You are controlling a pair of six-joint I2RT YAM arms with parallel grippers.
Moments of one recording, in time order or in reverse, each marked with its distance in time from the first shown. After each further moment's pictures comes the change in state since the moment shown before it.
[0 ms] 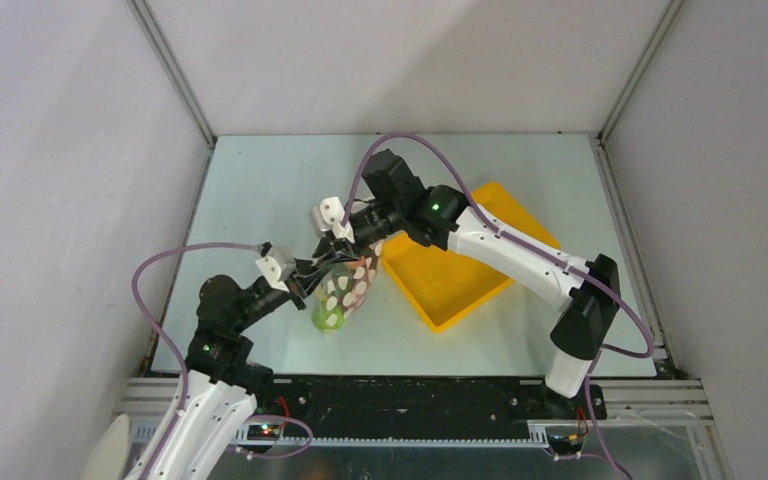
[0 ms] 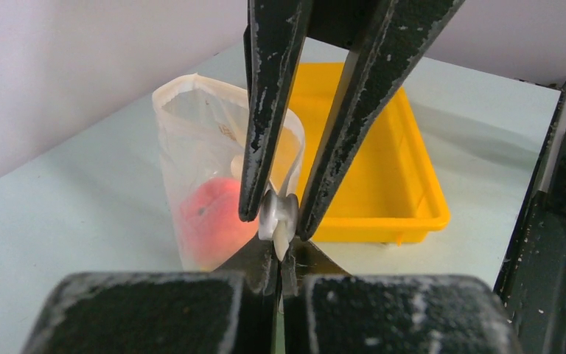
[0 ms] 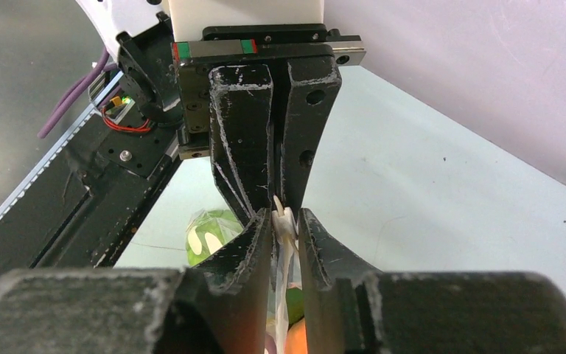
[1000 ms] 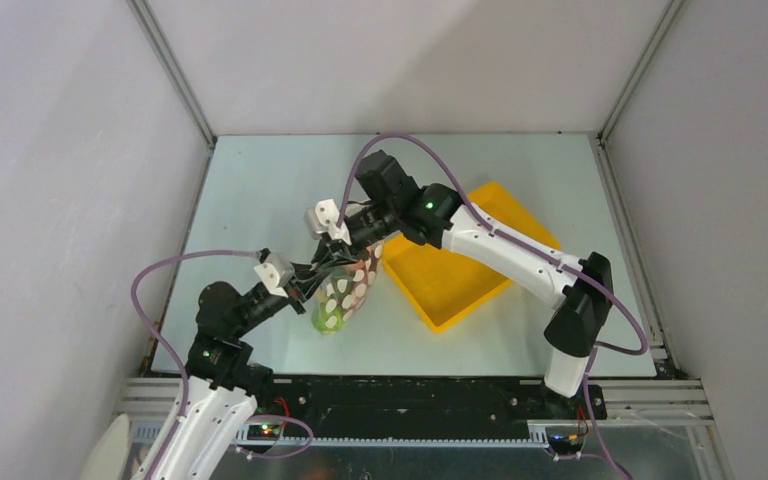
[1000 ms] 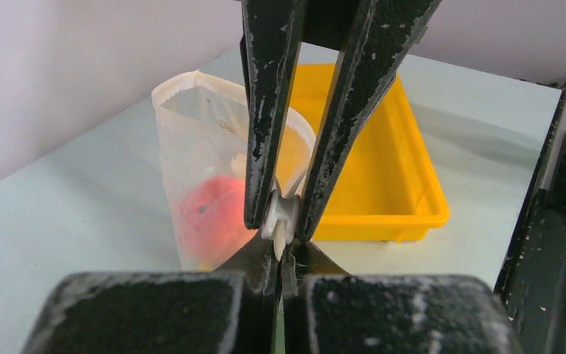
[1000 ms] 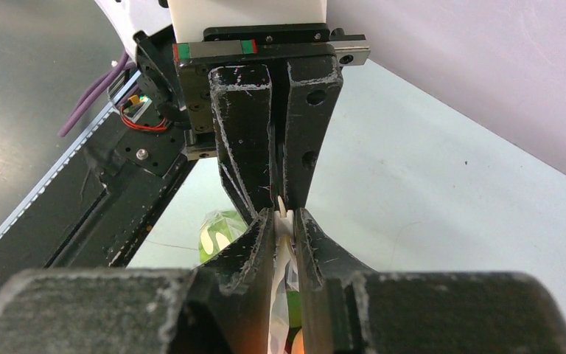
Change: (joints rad) left arm -0.002 -0.056 -0.033 -0.003 -0.003 0.000; right arm 0.009 0.034 0.042 -0.058 -0.025 -0.009
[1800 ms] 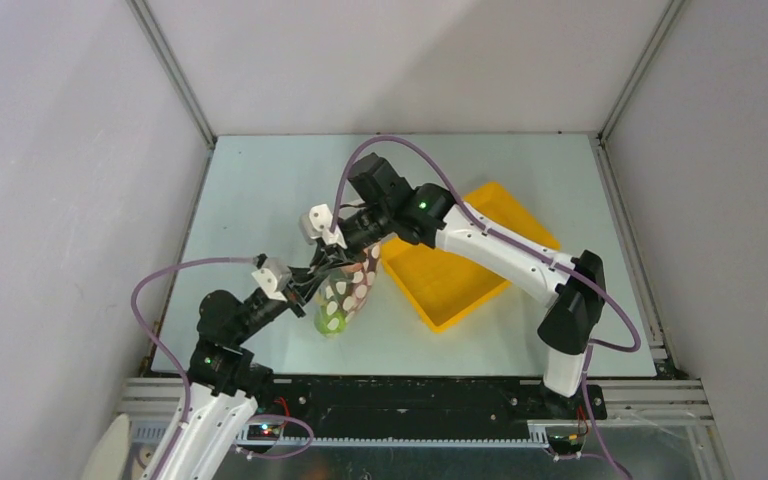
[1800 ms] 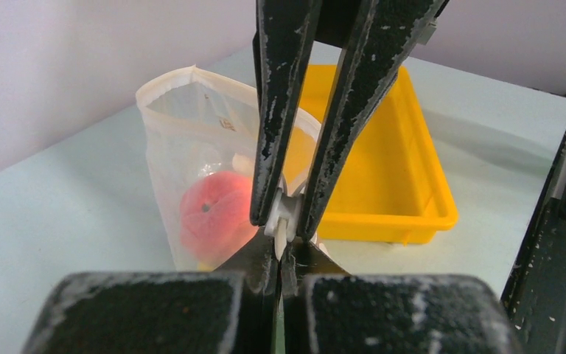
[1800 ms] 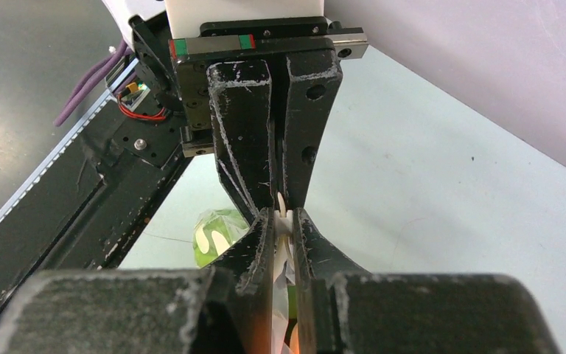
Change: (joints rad) left arm 0.000 -0.054 -0.040 -0.004 -0.039 -0.021; right arm 0.010 0.037 0.042 -0.060 0.019 -0.046
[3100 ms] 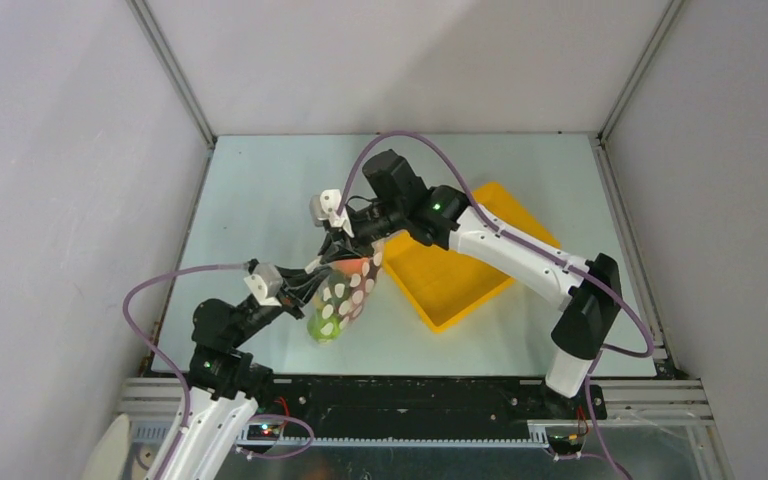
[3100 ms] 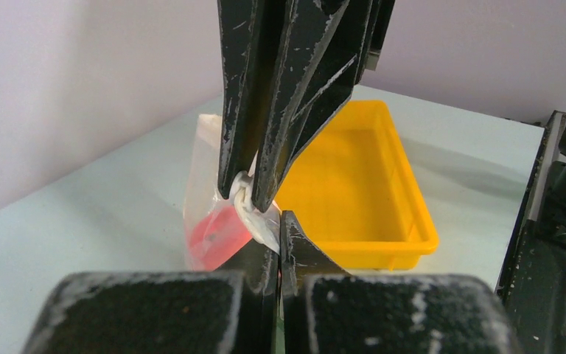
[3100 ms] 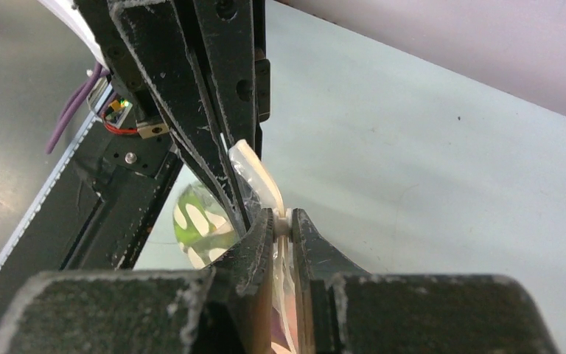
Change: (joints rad) left arm 0.001 -0.054 -0.033 0.105 0.034 -0.071; right arm -0.043 -0.076 -0.131 0.165 0.072 0.203
